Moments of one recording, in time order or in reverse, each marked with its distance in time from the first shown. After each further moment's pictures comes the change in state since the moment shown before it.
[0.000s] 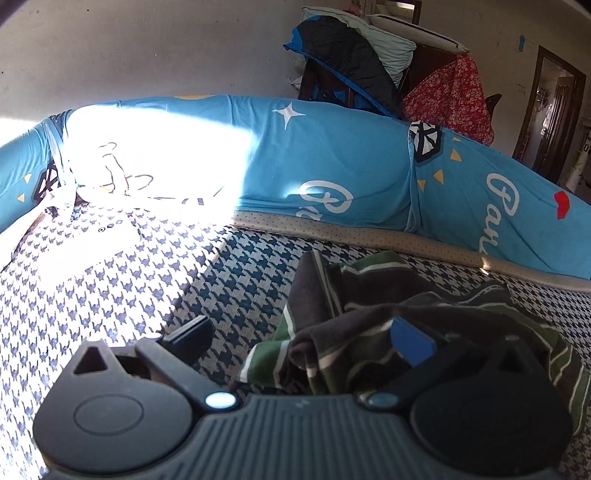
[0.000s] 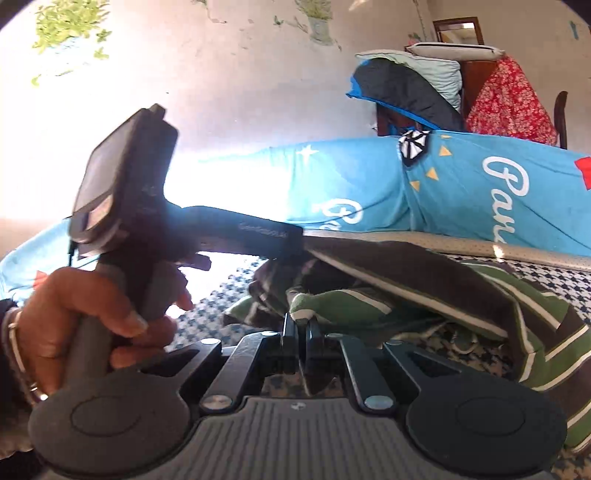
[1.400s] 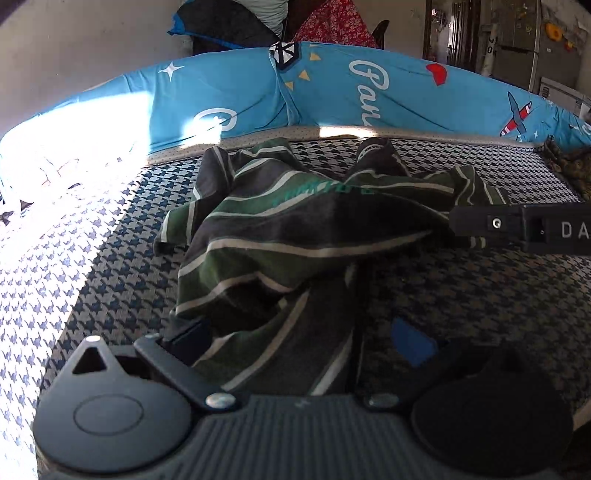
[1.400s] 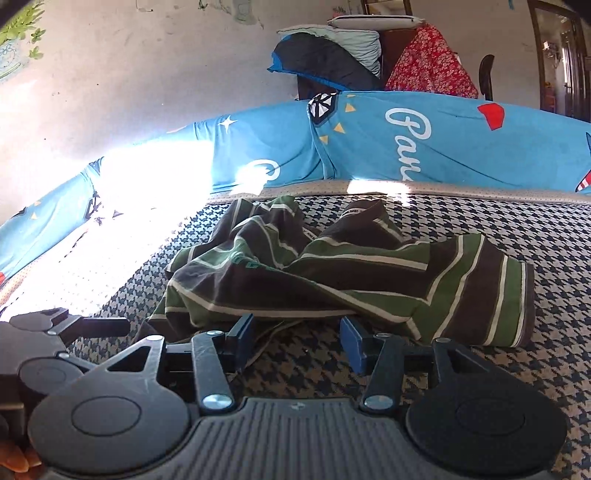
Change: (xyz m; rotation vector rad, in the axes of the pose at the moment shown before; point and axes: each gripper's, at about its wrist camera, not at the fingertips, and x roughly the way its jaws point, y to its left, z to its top) left arm -0.049 -0.047 -0.124 0.323 0.123 -0.150; right arm -0.037 -0.038 -0.029 0.137 0.085 -0.257
